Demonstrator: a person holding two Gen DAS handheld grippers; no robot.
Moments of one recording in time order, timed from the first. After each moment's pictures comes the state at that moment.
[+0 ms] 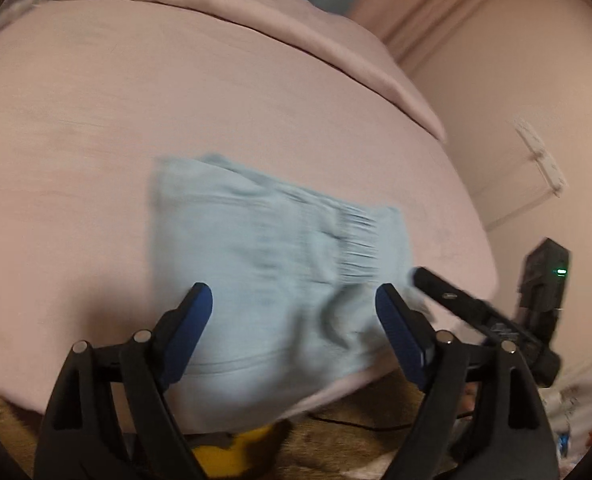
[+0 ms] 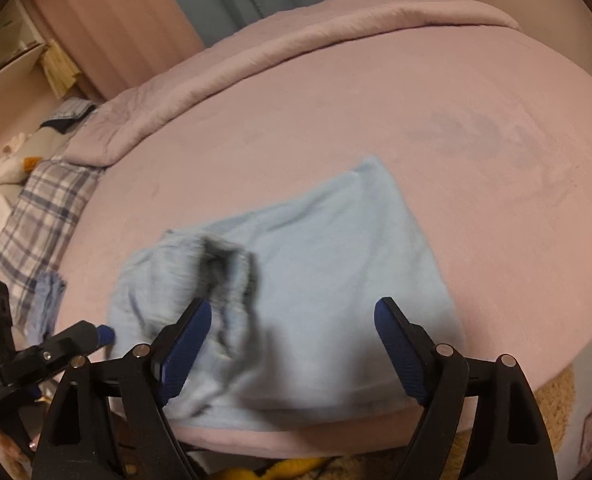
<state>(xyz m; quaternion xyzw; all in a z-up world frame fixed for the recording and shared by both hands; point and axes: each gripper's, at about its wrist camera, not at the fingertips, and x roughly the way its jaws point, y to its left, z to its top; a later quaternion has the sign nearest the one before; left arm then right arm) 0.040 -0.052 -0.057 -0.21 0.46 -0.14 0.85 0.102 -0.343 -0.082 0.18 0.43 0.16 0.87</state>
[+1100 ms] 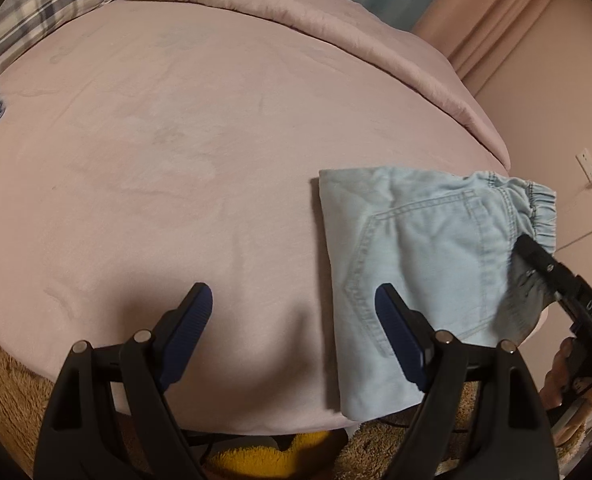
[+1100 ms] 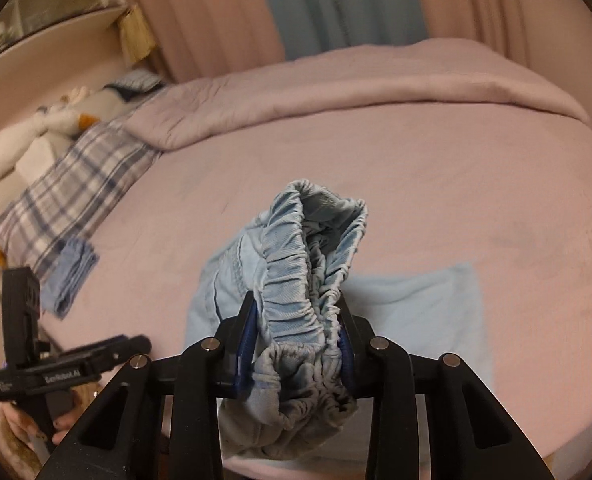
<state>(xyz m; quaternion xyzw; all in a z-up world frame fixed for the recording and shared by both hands) 0.028 -0.009 -0.060 -0.19 0.47 -0.05 0.86 0.112 -0.297 -0.026 0.10 0.36 0.23 0.90</state>
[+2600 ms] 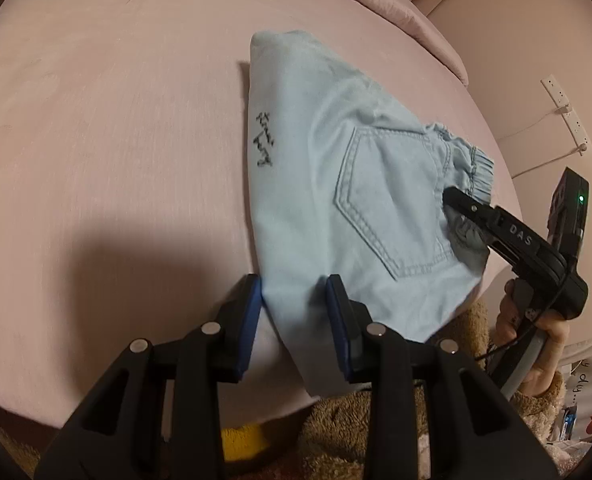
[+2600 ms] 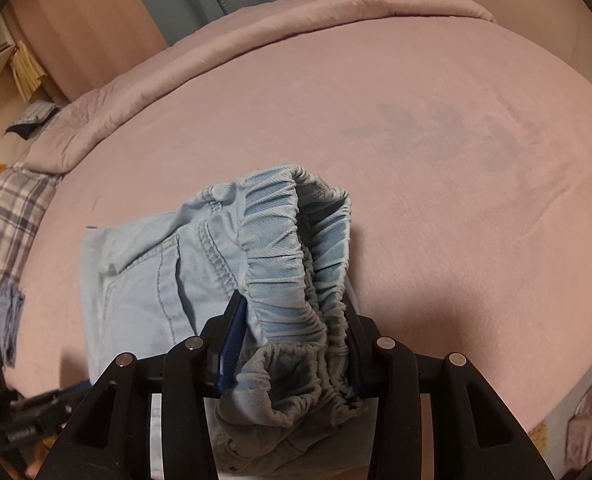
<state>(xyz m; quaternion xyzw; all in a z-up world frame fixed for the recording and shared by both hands) 0.039 -0.080 -0.117 -0.17 0.55 -0.17 0.80 0.140 -0.353 -0.118 0.16 0.45 0.09 0.88</state>
